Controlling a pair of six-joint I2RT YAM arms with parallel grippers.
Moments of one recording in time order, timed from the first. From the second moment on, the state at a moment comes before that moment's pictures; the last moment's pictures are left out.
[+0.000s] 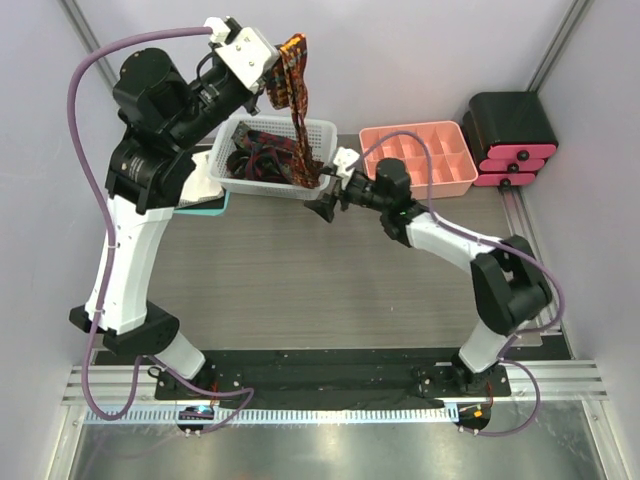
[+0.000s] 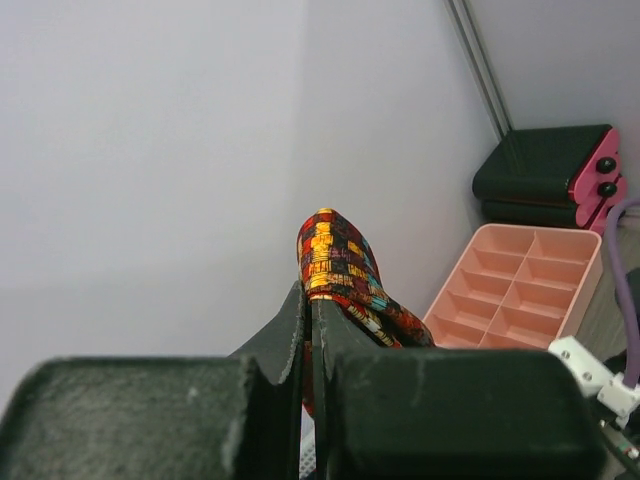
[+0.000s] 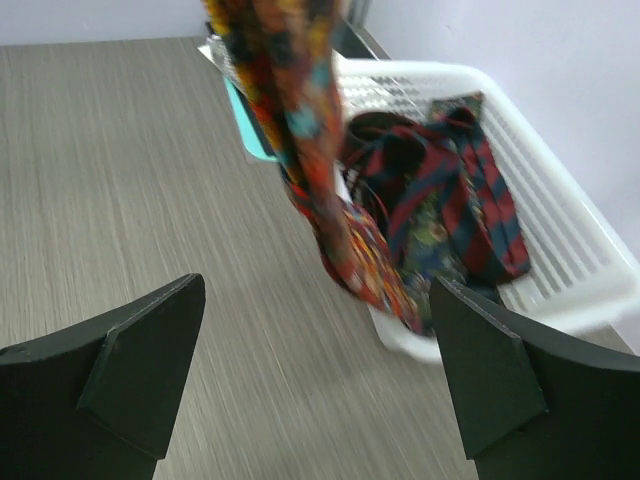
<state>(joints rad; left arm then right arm) -0.54 1.59 2.37 -0.55 0.29 0.53 0.49 1.64 1.09 0.49 -0.63 -0.26</state>
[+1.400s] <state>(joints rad) -0.40 1.19 1.06 -1.29 0.29 1.15 0.35 1.41 0.94 -1.31 -0.31 -1.26</state>
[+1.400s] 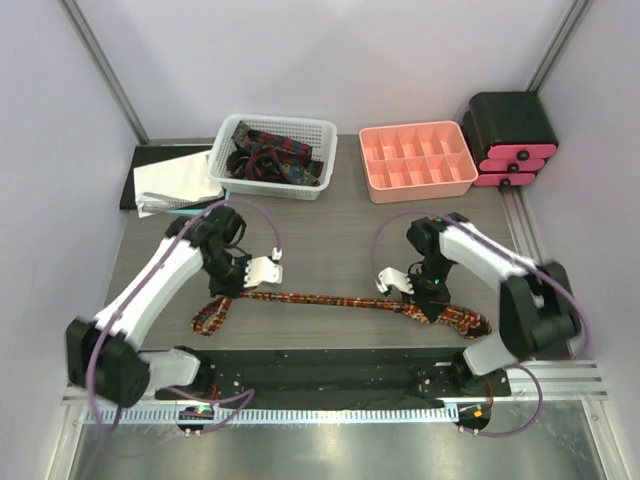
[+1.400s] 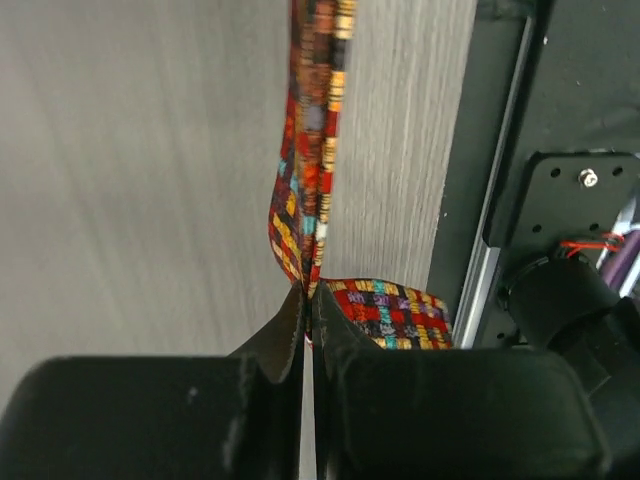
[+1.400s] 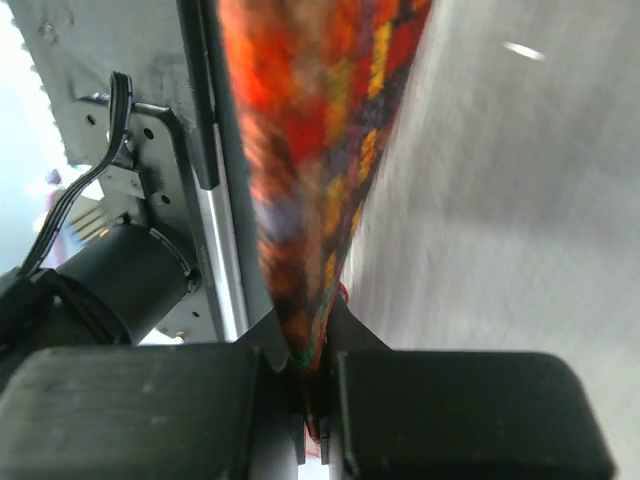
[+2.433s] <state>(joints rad) -0.02 1.55 1.27 -1.29 0.39 1.31 -0.19 1.70 1.28 -1.32 -0.27 -1.10</state>
